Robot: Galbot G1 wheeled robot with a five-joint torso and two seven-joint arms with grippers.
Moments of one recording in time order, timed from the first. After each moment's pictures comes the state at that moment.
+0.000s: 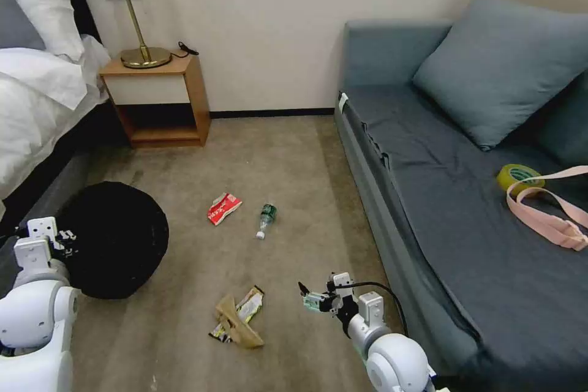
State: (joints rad) left arm 1.28 -1.23 -0.97 -1.92 -0.16 0.60 -0.17; right arm -1.38 1.25 0.12 1.91 0.35 -0.40 0.07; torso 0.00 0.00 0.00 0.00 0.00
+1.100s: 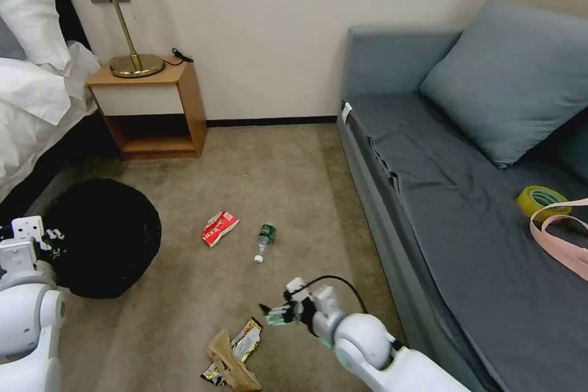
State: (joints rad) left arm 1.28 -1.21 -0.99 -1.98 -0.16 0.61 -0.17; right arm -0.90 1.16 -0.43 1.67 0.58 -0.54 0.04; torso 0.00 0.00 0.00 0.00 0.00
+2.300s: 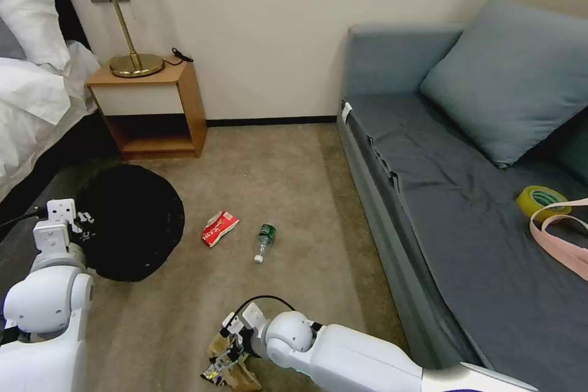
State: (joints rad) left arm 1.23 -1.23 -0.89 -1.99 -0.12 0.62 -0.16; right arm -0.66 1.34 -0.79 1.36 0.74 -0.62 0.04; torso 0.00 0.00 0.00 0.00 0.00
